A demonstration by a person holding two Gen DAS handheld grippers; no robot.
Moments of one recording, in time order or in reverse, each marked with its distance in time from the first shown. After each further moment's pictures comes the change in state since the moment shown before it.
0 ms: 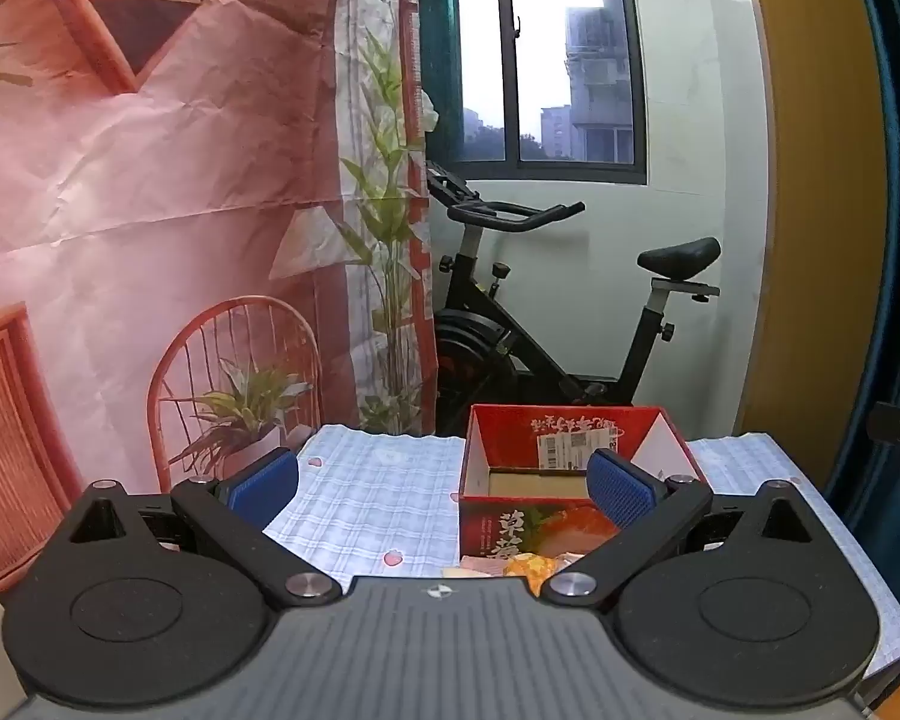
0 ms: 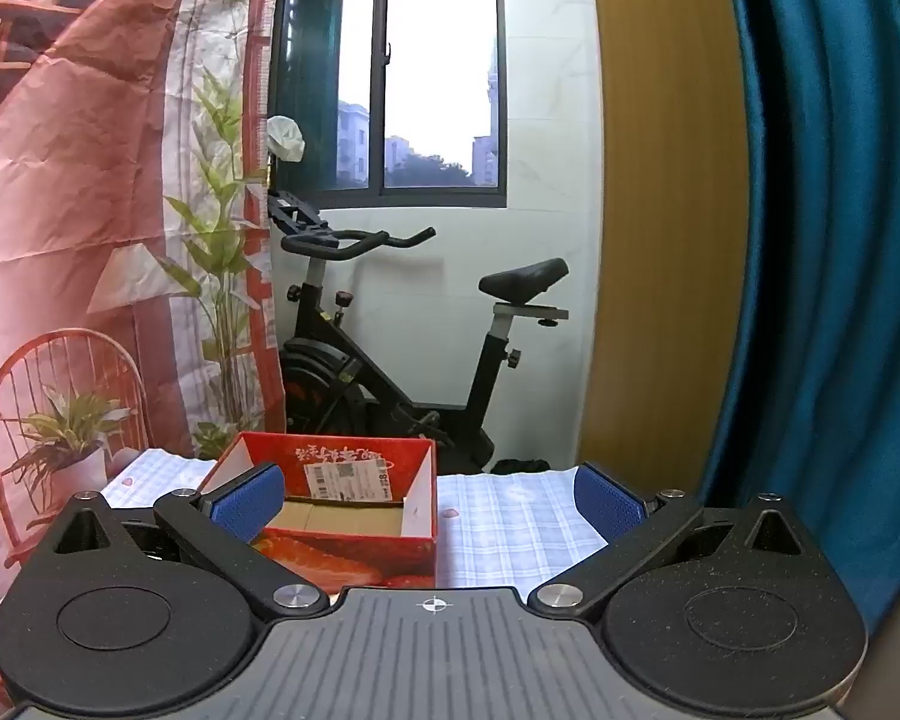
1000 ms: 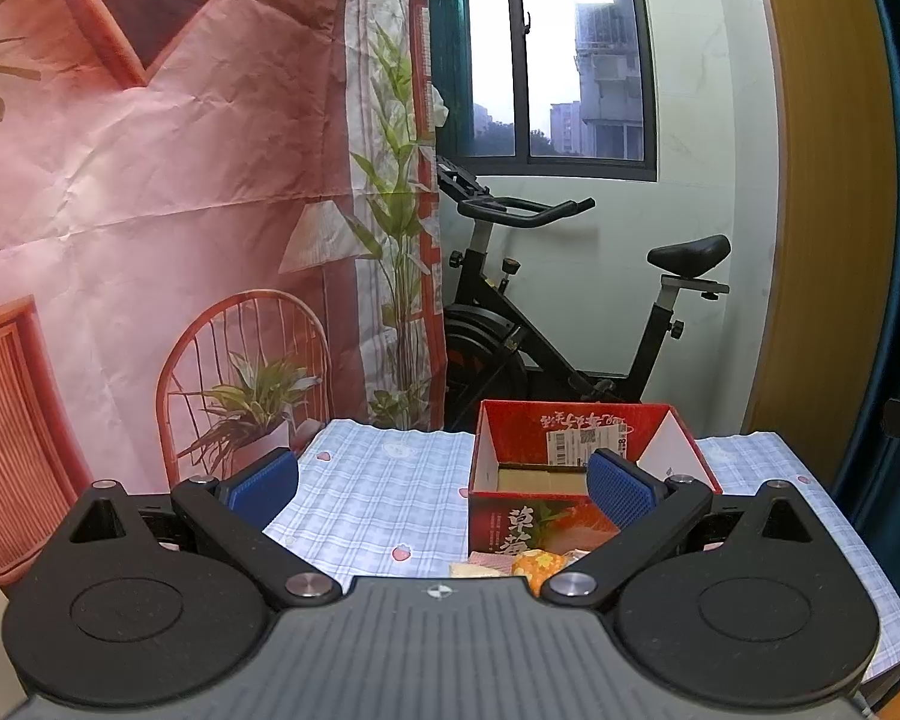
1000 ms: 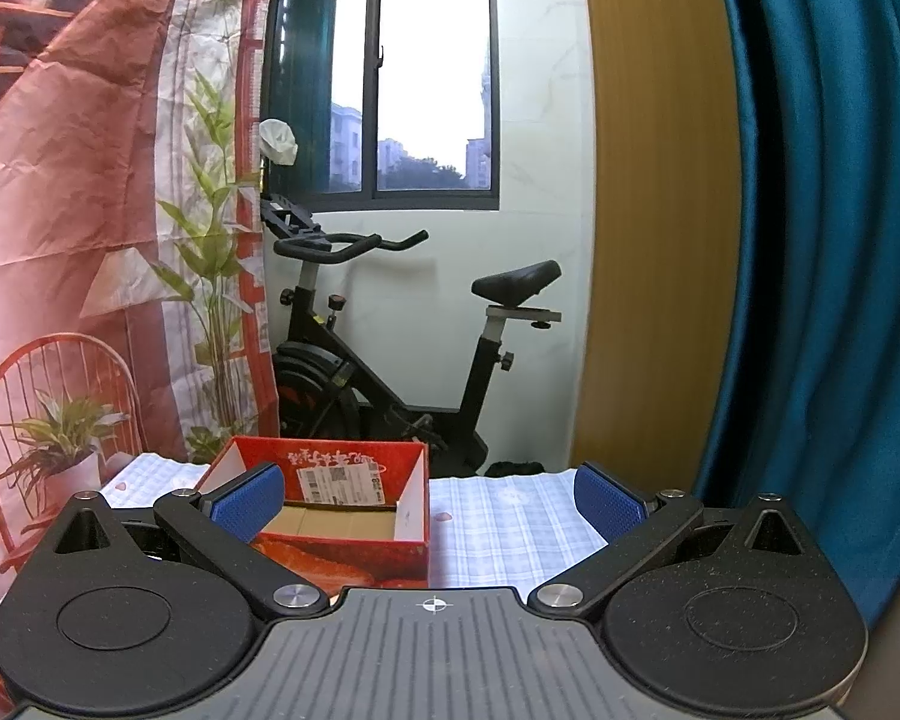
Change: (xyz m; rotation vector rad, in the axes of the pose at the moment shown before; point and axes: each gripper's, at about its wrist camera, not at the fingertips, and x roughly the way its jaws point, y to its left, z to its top) left arm -0.002 0.003 0.001 -0.005 -0.001 0.037; right arm -0.001 0.004 -0.001 0.017 0.004 -0.012
